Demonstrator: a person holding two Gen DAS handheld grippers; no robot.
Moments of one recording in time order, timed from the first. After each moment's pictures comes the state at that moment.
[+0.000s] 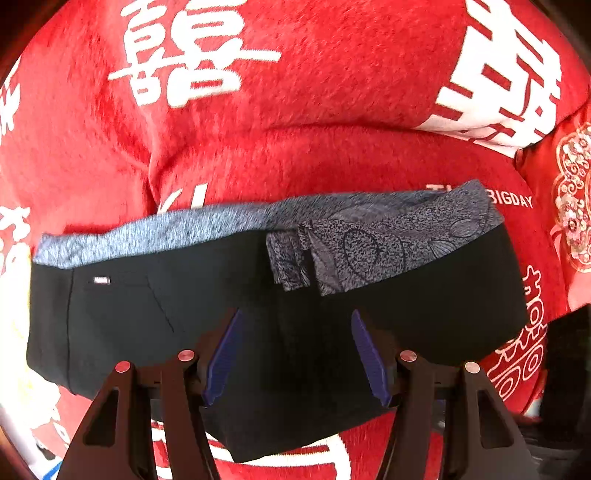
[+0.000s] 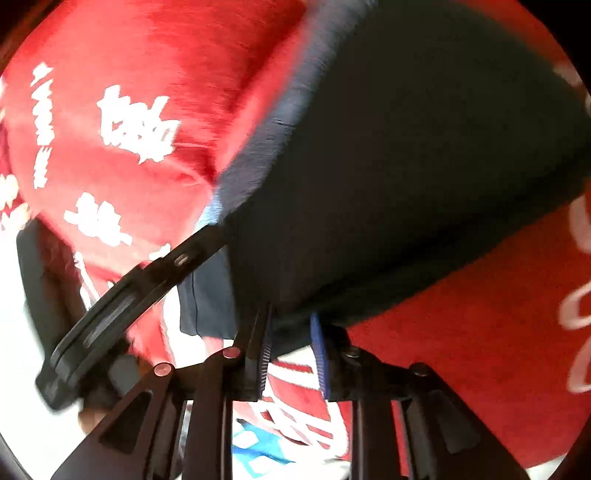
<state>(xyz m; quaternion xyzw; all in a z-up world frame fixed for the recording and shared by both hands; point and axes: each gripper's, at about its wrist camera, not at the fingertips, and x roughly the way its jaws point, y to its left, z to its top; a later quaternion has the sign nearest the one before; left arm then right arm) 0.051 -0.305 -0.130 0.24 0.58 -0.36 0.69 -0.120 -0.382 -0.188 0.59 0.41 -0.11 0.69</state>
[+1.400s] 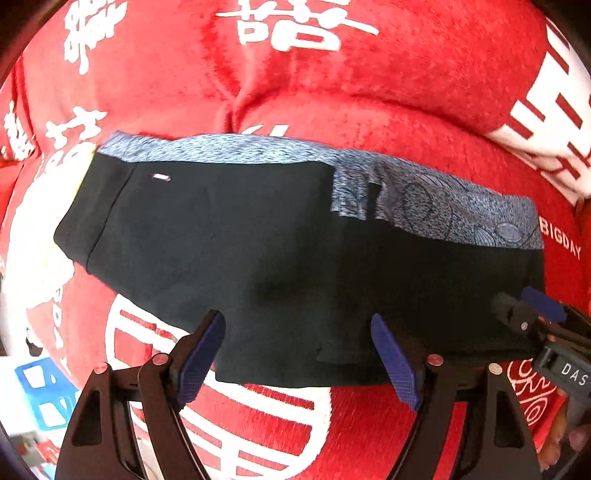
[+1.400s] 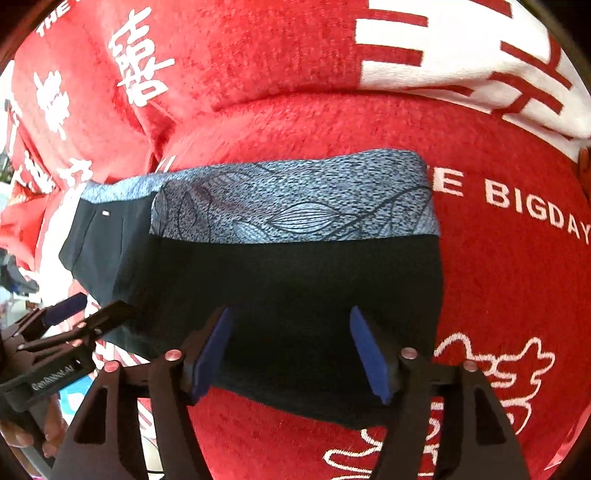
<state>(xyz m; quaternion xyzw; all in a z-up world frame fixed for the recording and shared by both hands) 0.013 -0.265 -0.131 0.19 0.62 -0.18 0.74 -0.074 -0.441 -0.166 0.27 0.58 -0.13 0.76</state>
